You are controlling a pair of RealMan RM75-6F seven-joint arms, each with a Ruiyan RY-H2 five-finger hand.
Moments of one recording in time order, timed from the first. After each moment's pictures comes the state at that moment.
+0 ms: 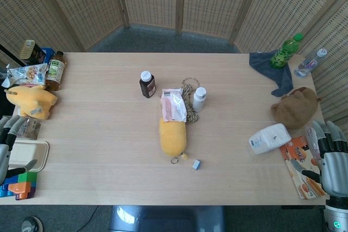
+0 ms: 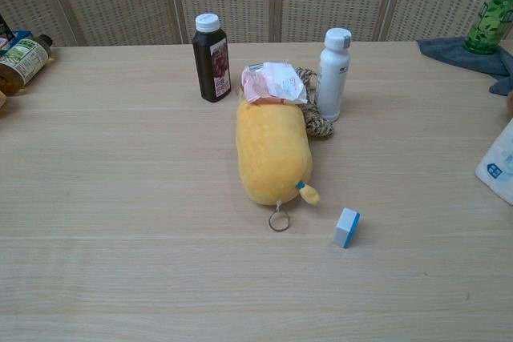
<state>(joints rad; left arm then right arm) -0.06 -0.94 -0.04 -1.95 1.47 1.53 0.21 0.02 -1.13 0.13 -1.72 -1.59 1.68 -0.03</state>
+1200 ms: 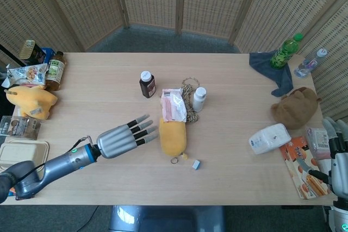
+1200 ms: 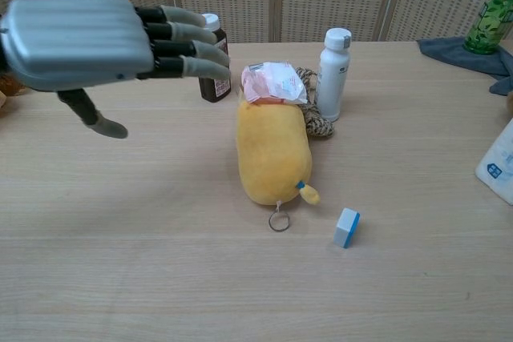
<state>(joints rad) -0.78 -1.29 -0.09 -1.47 2.03 0.93 0.27 0.00 -1.09 0.15 -1.76 -1.58 1.71 0.04</state>
